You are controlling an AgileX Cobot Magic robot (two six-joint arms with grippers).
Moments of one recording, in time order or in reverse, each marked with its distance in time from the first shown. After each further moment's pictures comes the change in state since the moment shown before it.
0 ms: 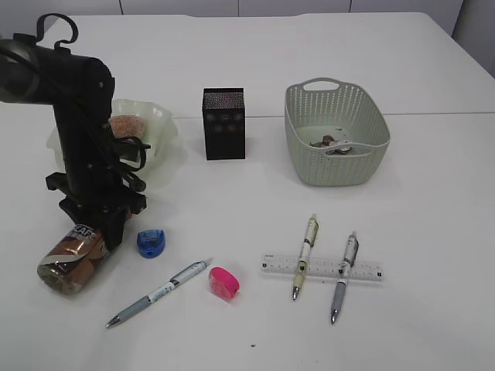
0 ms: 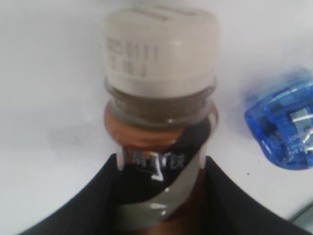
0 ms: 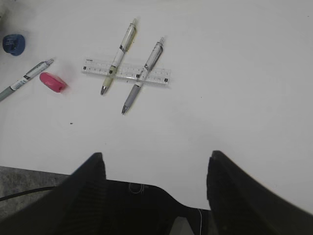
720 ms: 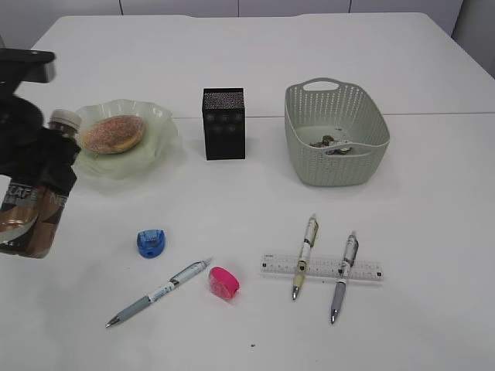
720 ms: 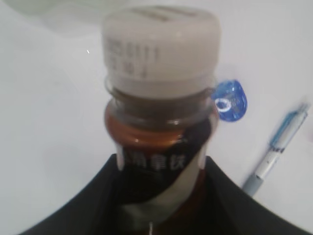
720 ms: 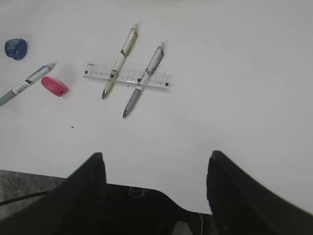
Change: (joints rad) left arm 0.044 -0.613 0.459 -0.031 -0.378 -0.067; right arm 0.000 0.000 0.000 0.000 -0.014 0.000
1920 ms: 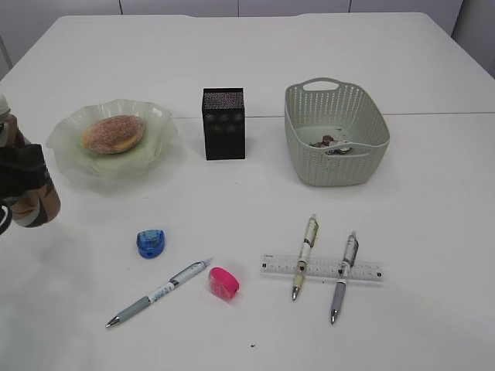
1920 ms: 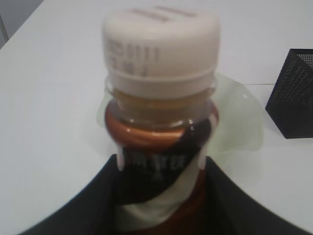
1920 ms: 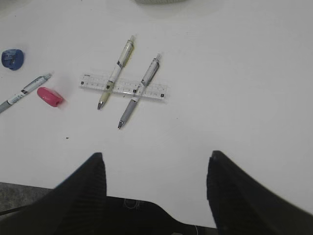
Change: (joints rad) left arm 0.084 -0.060 0.740 -0.108 -1.627 -0.004; right arm 0.000 0.000 0.002 -0.022 -0.035 -0.002
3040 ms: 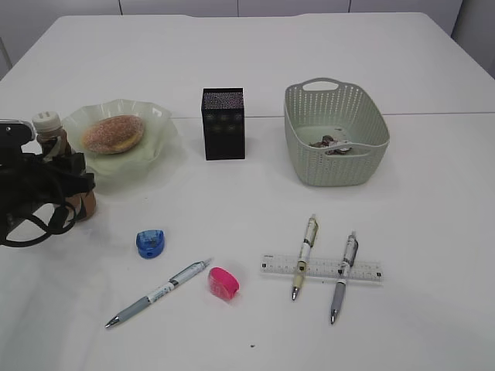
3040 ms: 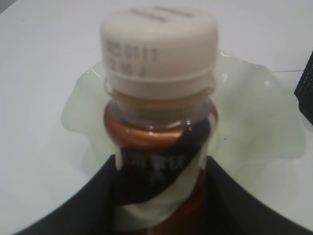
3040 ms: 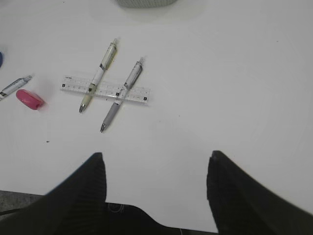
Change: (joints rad) left arm 0.000 0.430 -0.218 0.025 -0.226 0.000; right arm 0.000 0.000 0.000 -0.060 -0.001 0.000
